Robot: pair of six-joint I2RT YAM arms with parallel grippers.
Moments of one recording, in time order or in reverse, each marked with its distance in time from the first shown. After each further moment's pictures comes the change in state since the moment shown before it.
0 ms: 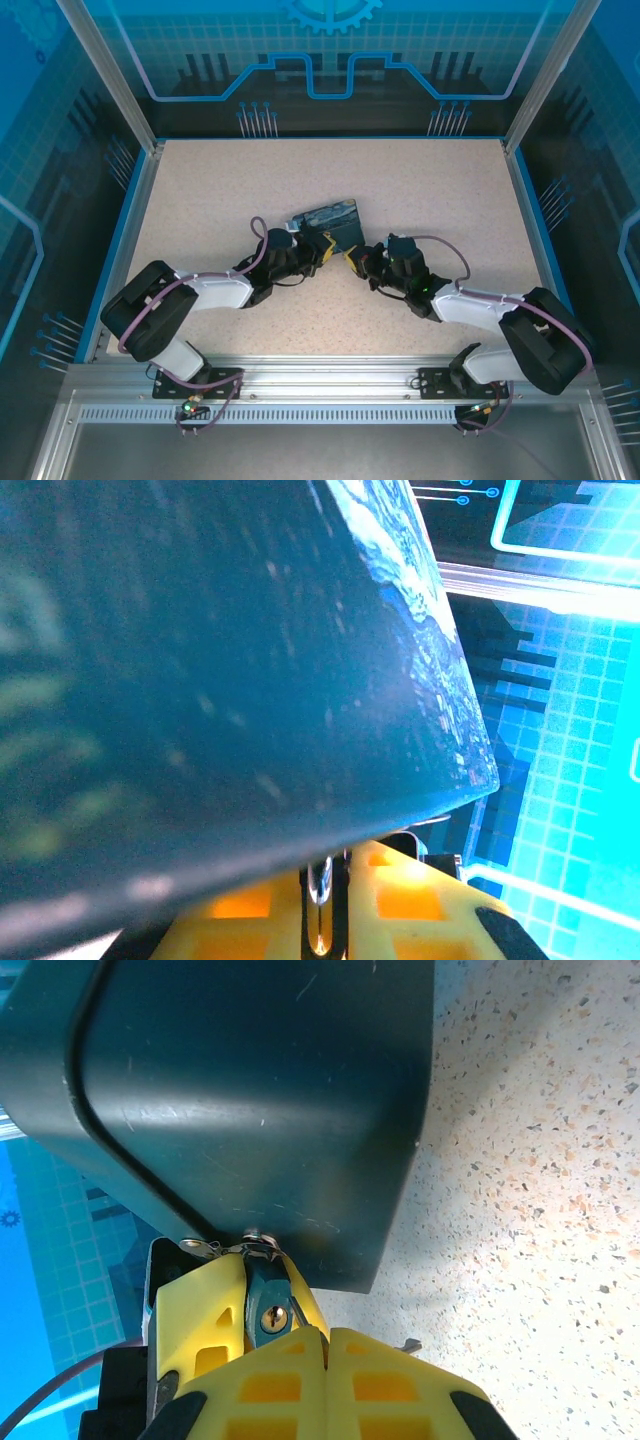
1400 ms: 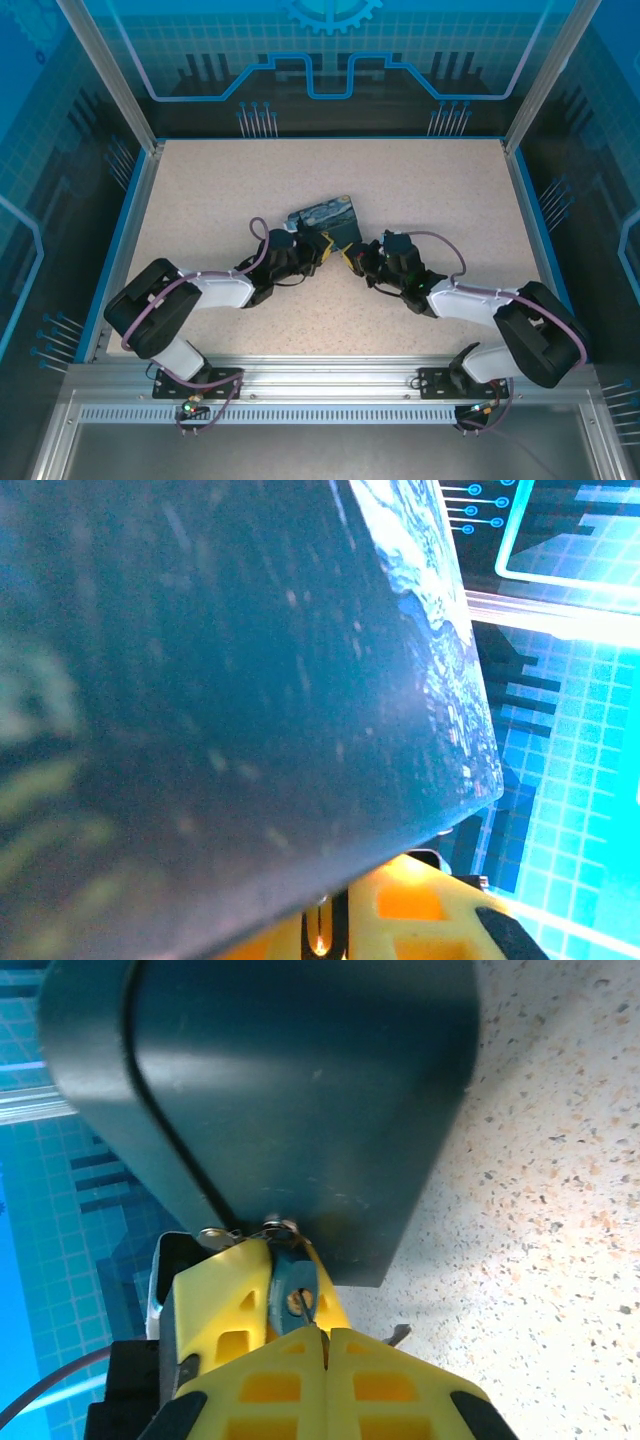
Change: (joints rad) left arm -0.002 0.021 0.000 0.008 -0.044 -0.007; right arm 0.008 0.036 0.045 -0.012 -0.001 -0.043
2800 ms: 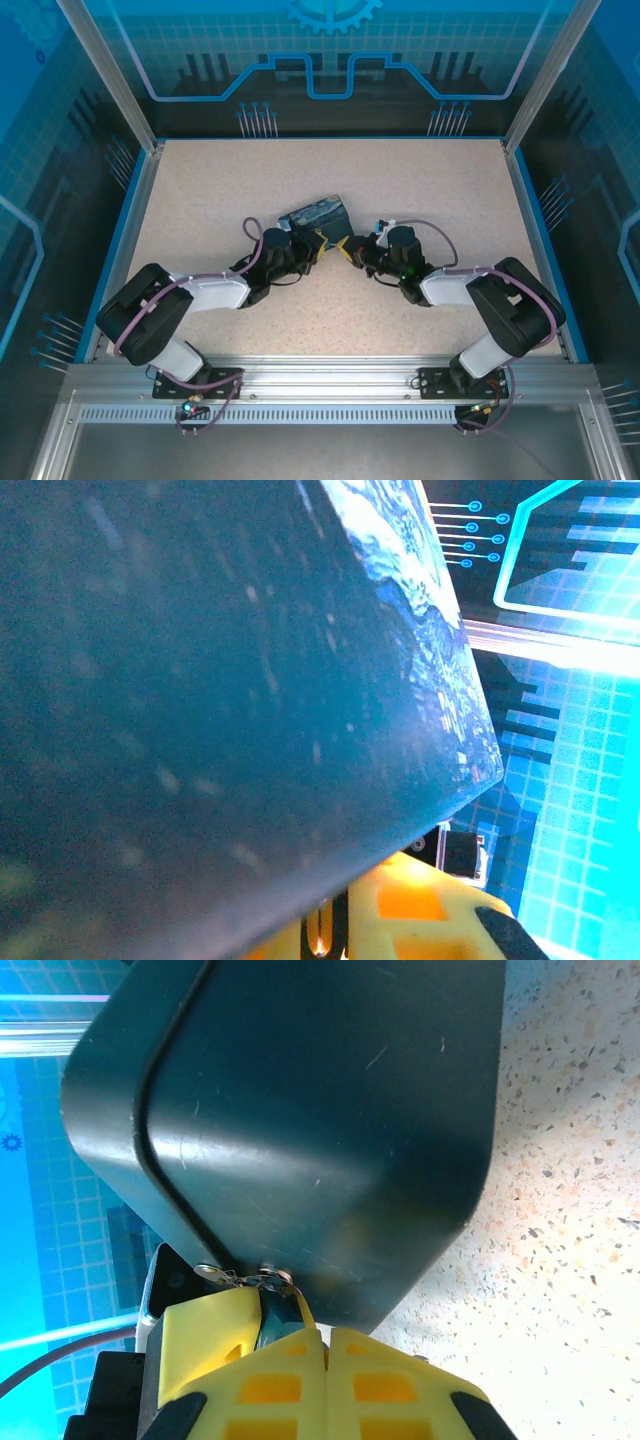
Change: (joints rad) left arm 0.011 -0.051 -0.008 -0.060 -0.047 0.000; right arm -0.095 0.198 0.021 0.251 -0.201 -0.122
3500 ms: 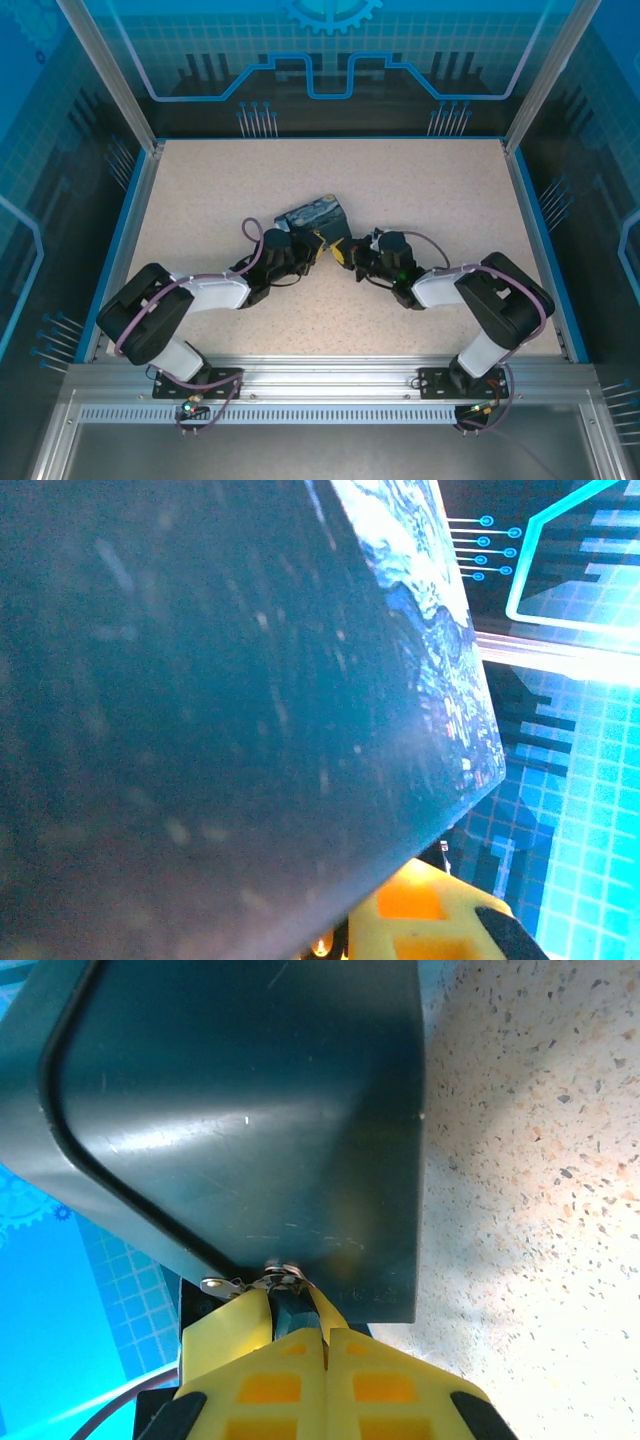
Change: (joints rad) left arm 0.000 0.004 -0.003 -0.021 -0.033 0.015; right arm 0.065 0.073 0.008 0.093 0.078 0.289
